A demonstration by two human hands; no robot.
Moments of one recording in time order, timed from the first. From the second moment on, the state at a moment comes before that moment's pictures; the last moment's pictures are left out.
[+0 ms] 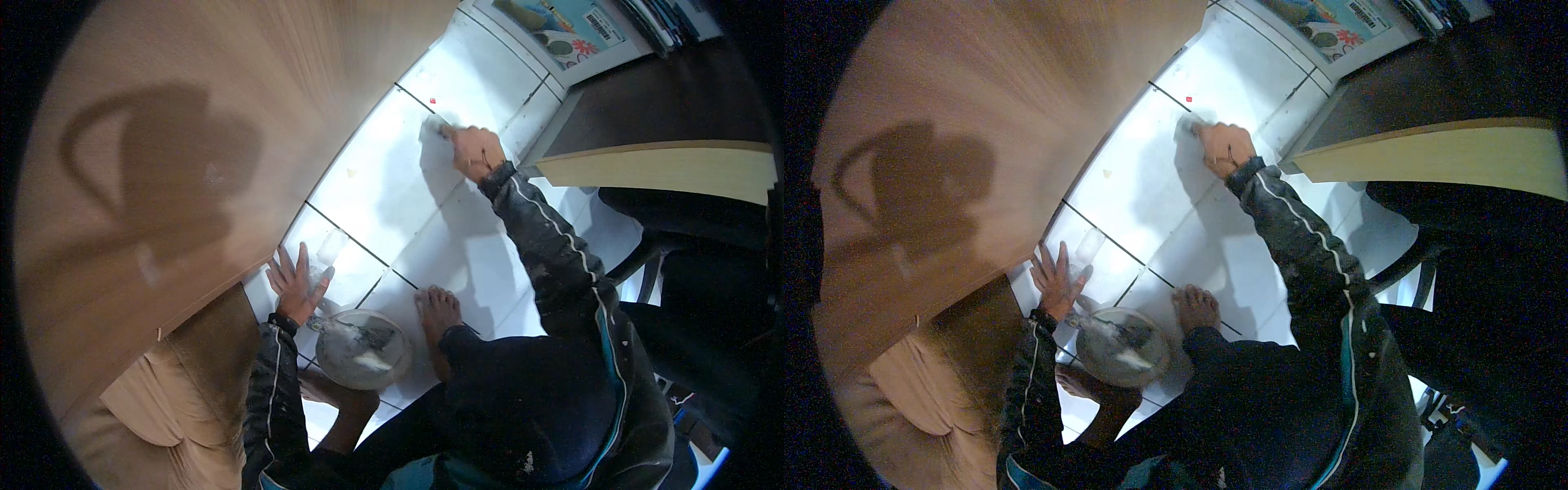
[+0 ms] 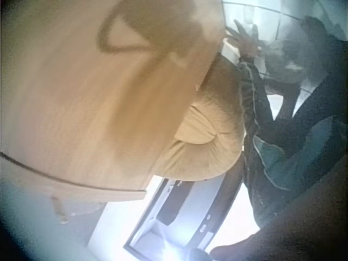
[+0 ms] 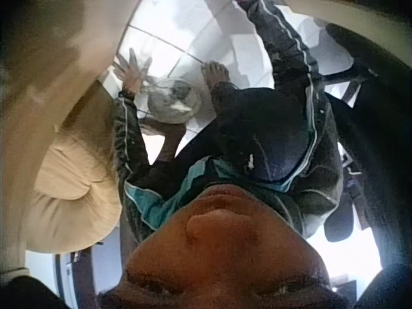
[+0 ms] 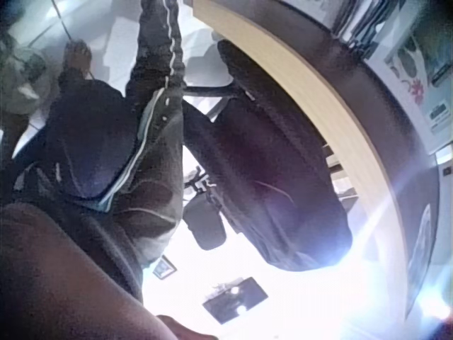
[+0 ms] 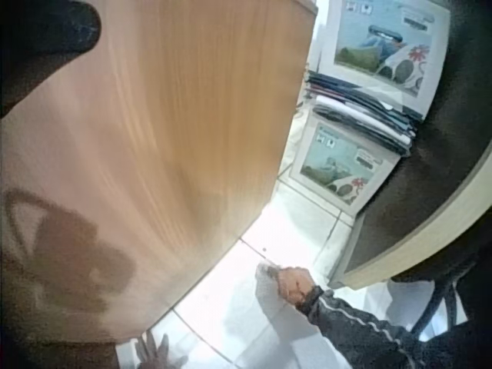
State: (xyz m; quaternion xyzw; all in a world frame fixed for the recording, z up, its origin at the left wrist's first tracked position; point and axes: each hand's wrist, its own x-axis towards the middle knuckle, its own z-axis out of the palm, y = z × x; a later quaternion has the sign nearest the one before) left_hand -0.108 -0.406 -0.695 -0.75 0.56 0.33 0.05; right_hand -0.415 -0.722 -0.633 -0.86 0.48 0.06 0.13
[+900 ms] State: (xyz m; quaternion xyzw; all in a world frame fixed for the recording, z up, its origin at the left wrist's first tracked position) left_hand -0.106 -0.403 -0.713 -0.76 0.59 0.28 0.03; right_hand -0.417 -0.816 -0.644 -0.88 0.45 -0.01 0.14
